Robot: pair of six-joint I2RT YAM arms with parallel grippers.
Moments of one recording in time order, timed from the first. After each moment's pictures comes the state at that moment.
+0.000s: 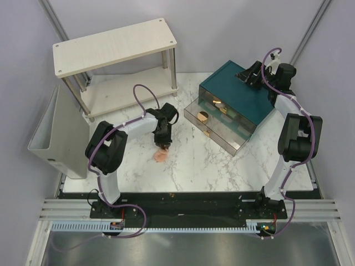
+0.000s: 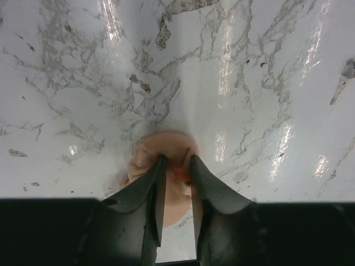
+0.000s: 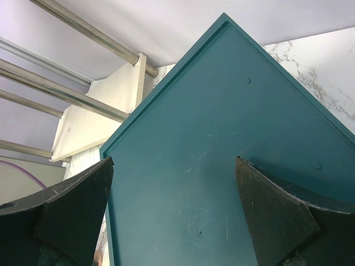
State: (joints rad) left arm -0.59 1.89 1.29 -0.74 -0.05 -0.54; right arm -0.16 1.96 1.46 0.23 -0.73 0.55
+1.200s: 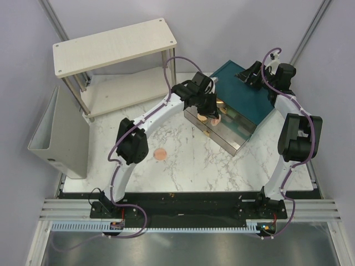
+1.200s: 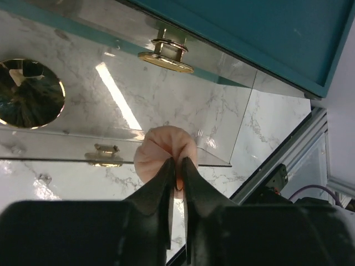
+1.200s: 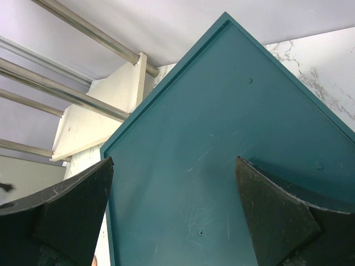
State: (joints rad) left arm -0.74 2.22 2.16 -0.75 0.32 -0.54; right arm -0.16 1.96 1.46 0.23 -0.74 0.55
